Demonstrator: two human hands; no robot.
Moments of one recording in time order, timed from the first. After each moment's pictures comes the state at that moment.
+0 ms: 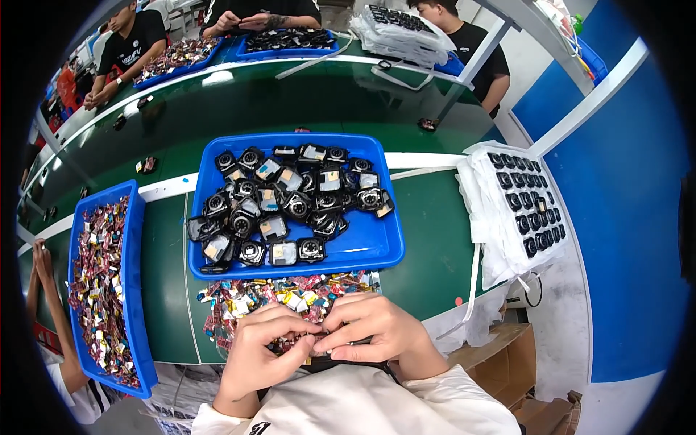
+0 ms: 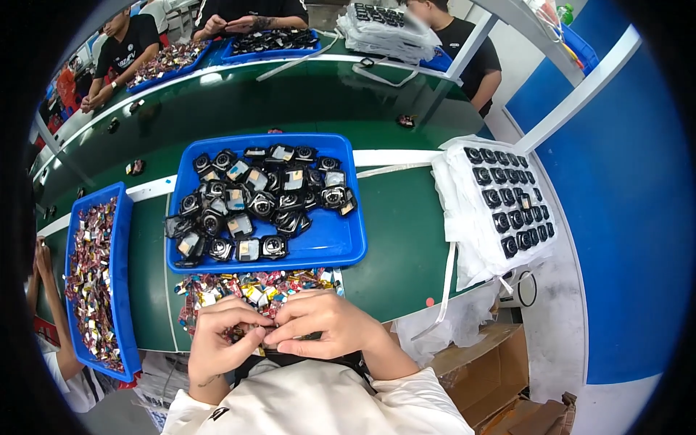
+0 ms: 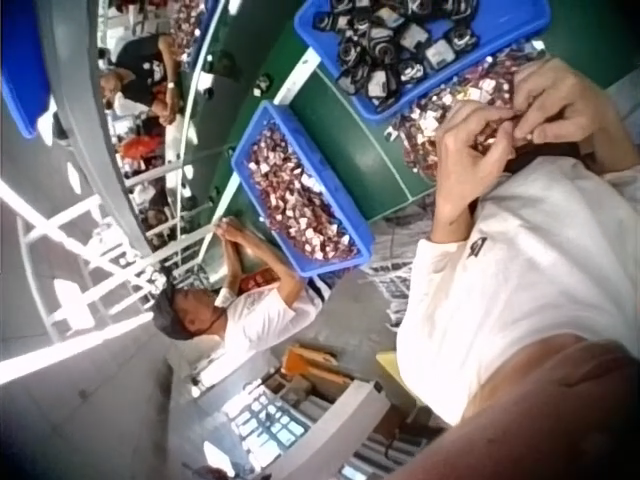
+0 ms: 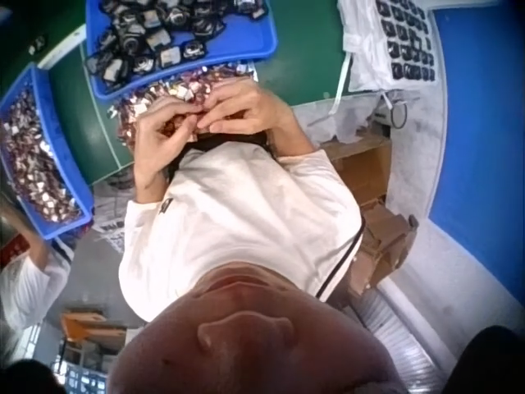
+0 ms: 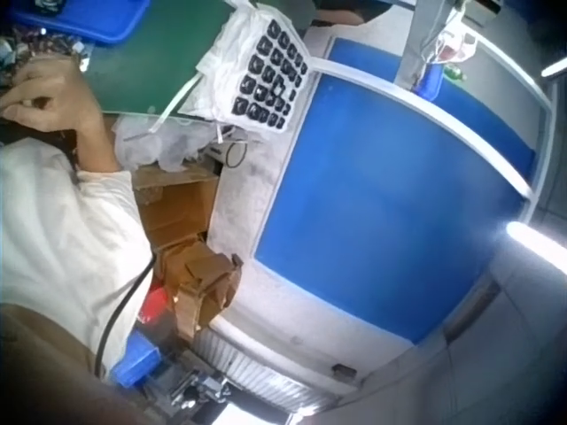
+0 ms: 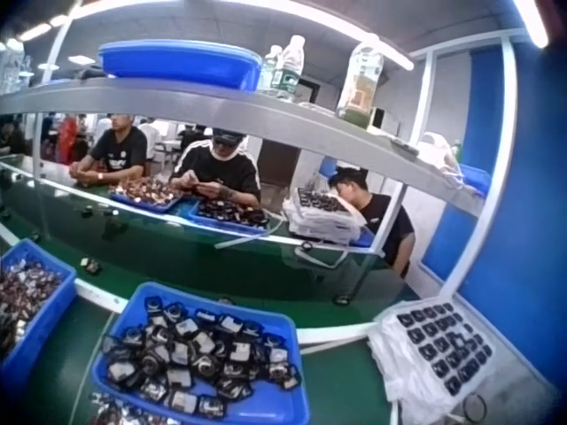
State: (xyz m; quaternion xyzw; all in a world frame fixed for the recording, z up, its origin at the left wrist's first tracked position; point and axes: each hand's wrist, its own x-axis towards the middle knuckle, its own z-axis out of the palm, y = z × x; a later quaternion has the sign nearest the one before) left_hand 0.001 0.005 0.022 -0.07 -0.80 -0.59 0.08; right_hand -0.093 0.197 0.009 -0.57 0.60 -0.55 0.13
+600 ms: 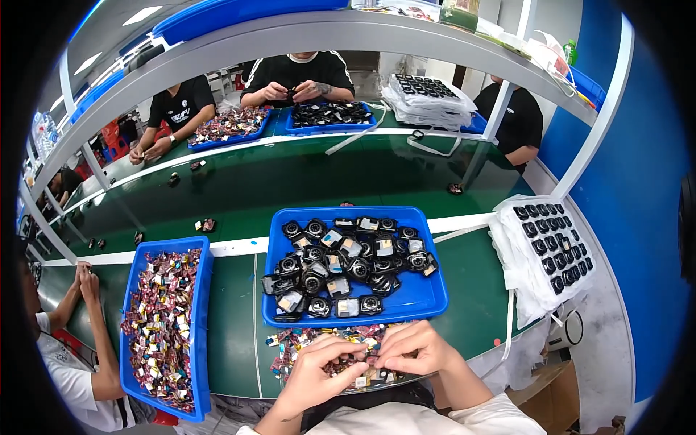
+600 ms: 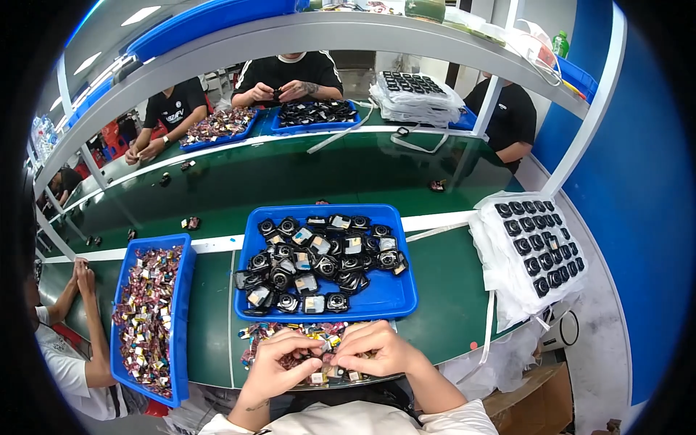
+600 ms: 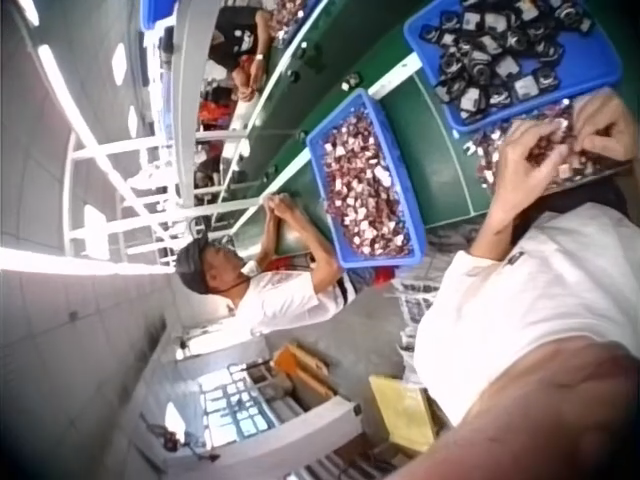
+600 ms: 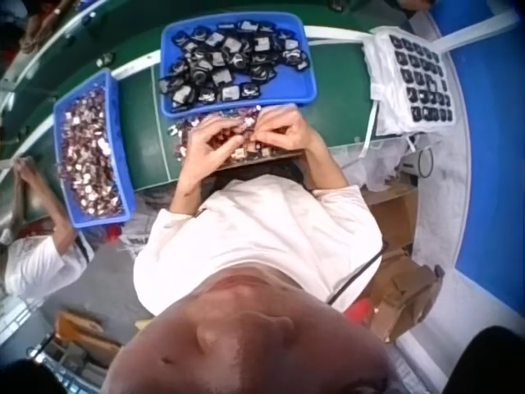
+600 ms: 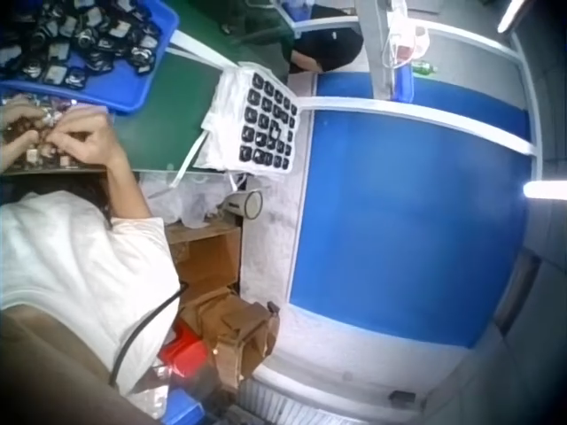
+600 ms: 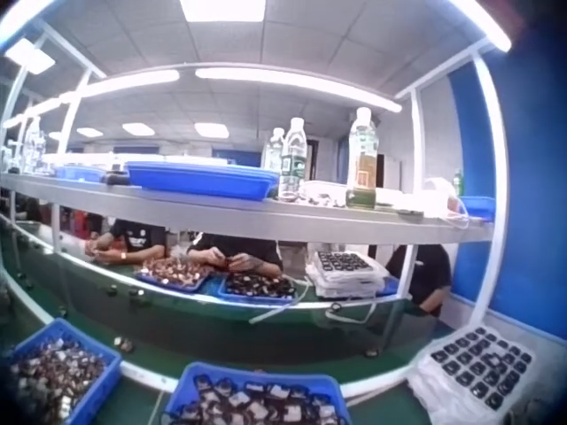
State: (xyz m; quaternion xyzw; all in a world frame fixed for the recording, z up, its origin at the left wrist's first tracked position) left_hand -0.001 -0.013 0.018 -0.08 -0.80 -0.58 0.12; right_hand -0.105 0.180 0.006 -0.54 0.57 -0.61 0.11
